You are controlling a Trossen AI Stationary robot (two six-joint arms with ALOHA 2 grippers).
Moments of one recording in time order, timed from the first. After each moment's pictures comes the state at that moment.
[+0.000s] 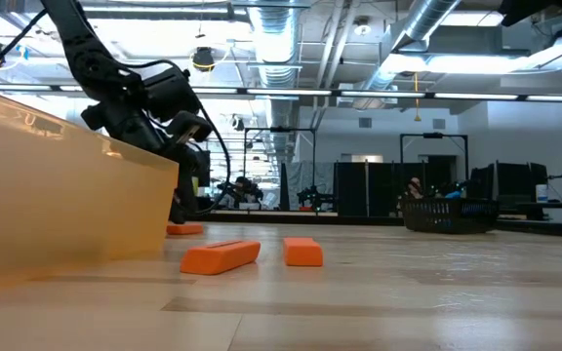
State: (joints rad) left arm 0.35 1.55 0.52 0.04 0.44 -0.92; right arm 0.56 0.91 1.29 -1.53 0.71 1.13
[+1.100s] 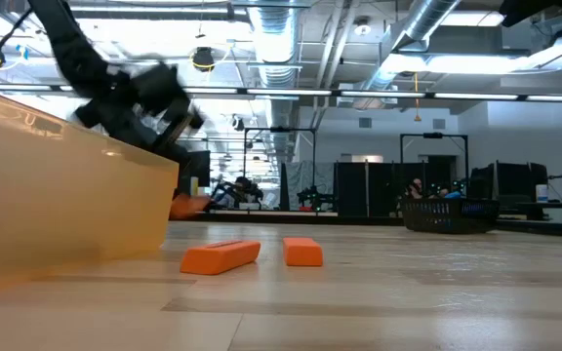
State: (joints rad) left arm 0.39 1.46 0.49 0.13 0.48 -0.94; right arm 0.56 0.91 1.29 -1.54 0.71 1.13
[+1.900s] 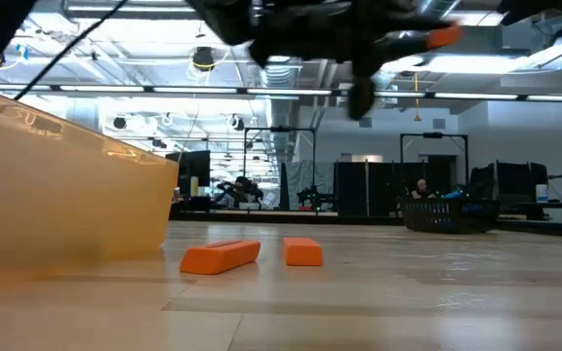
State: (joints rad) left arm -0.01 2.06 1.47 0.28 0.53 -0.65; right arm 0.53 0.78 1.29 -1.55 0.79 1.12
